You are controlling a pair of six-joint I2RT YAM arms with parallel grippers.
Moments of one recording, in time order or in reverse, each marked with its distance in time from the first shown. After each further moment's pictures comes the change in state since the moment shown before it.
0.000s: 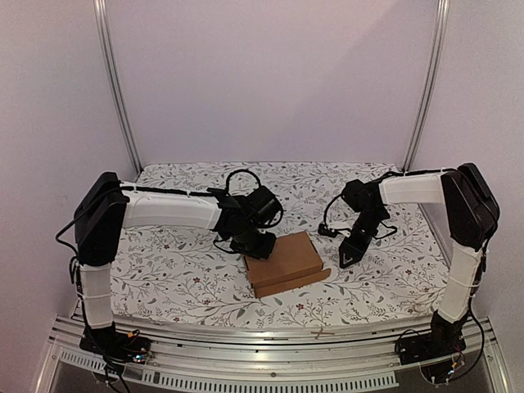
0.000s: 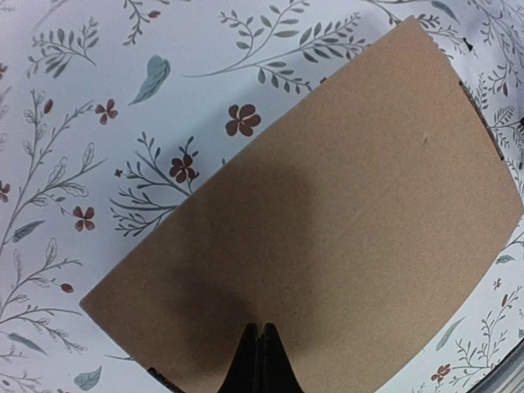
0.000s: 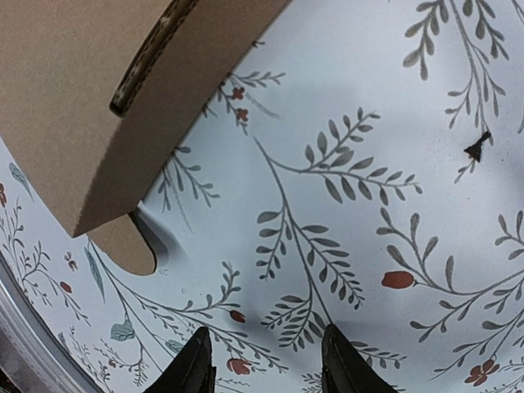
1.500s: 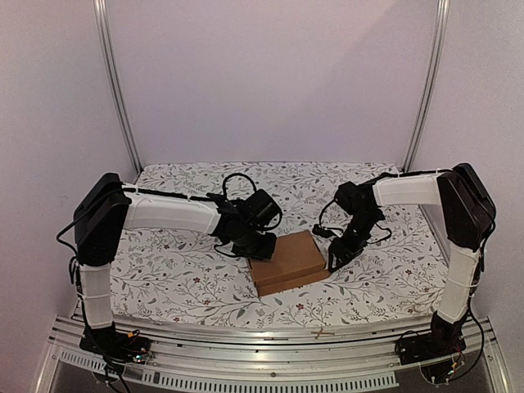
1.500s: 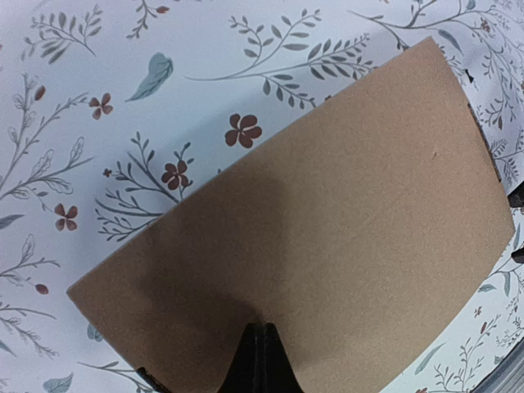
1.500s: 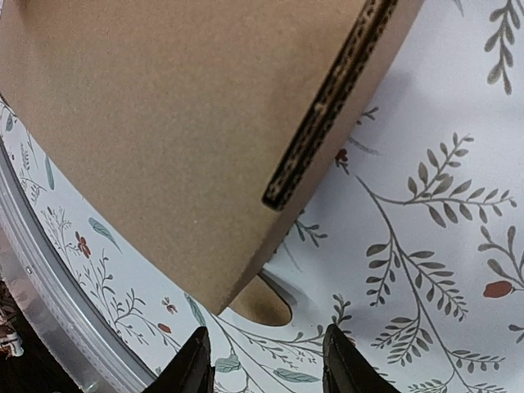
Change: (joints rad) left arm 0.000 0.000 -0.061 0.103 0.022 -0.114; right arm 0.049 0.015 0.023 -0.034 -0.143 0.267
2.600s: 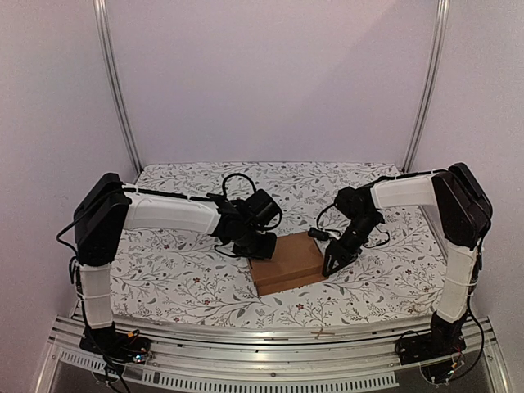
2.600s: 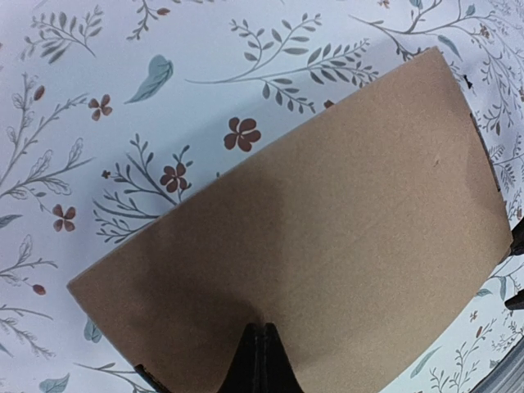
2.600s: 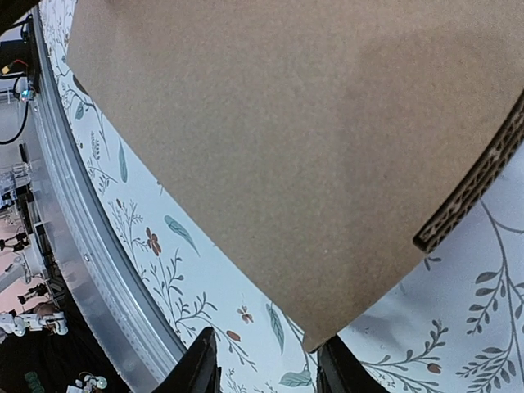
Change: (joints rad) left arm 0.000 0.000 -0.002 0.011 0.000 -0.015; right arm -0.001 0.031 -0.008 -0.010 -0.222 -0.010
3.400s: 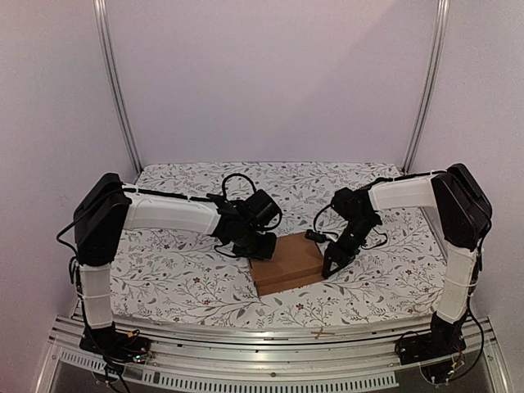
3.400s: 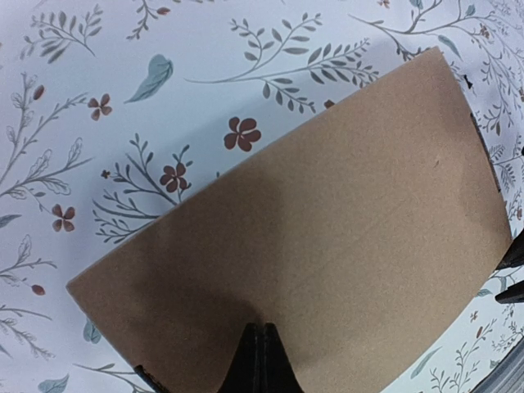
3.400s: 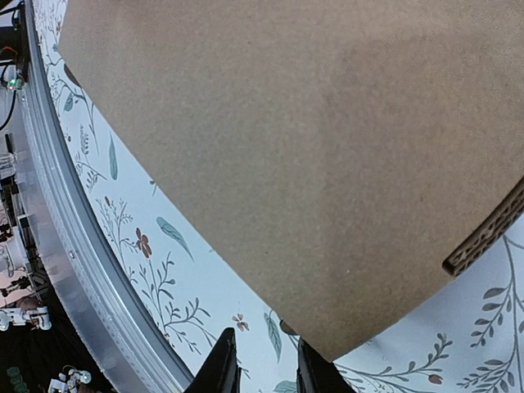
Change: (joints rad) left arm 0.000 0.000 -0.005 0.006 0.000 0.000; right arm 0.029 -0.005 -0.012 0.027 0.036 -0.016
